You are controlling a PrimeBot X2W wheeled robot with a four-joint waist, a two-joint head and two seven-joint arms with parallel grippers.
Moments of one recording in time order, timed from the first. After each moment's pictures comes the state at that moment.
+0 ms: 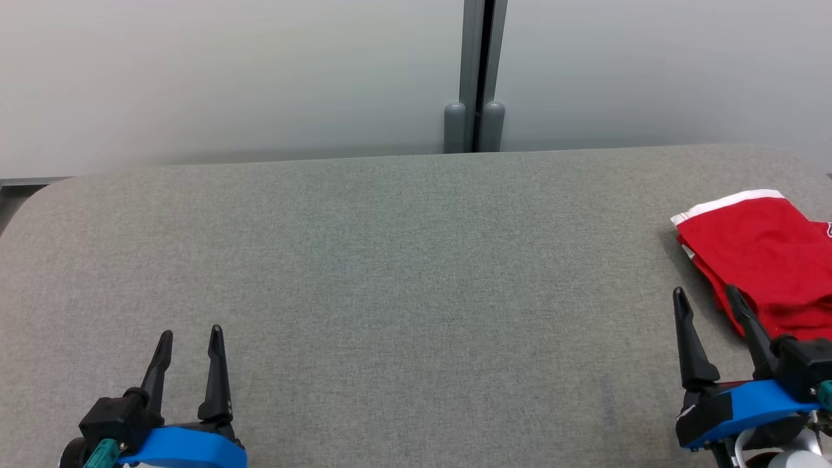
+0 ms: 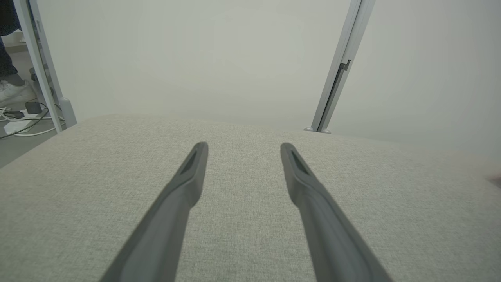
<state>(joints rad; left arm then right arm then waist) -0.03 0.14 -0.04 0.31 -0.30 -0.12 -0.26 -0.04 -0.08 -0.11 0.06 0.11 0.13 -0.06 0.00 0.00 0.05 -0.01</state>
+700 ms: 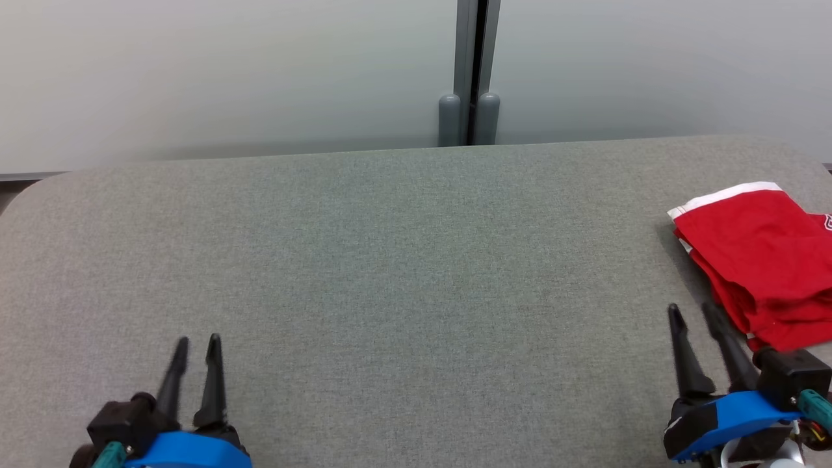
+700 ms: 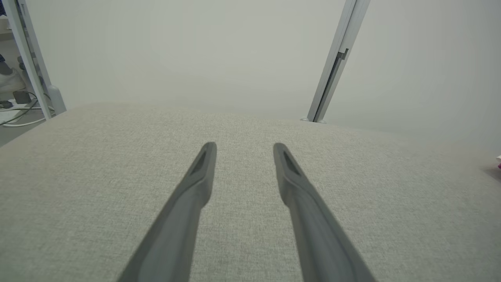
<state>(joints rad) -0.03 0.15 -0.04 0.32 -0.31 -0.13 -0.26 -0.04 -0.06 -0.10 0.12 0.11 0.13 -0.09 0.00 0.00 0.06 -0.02</state>
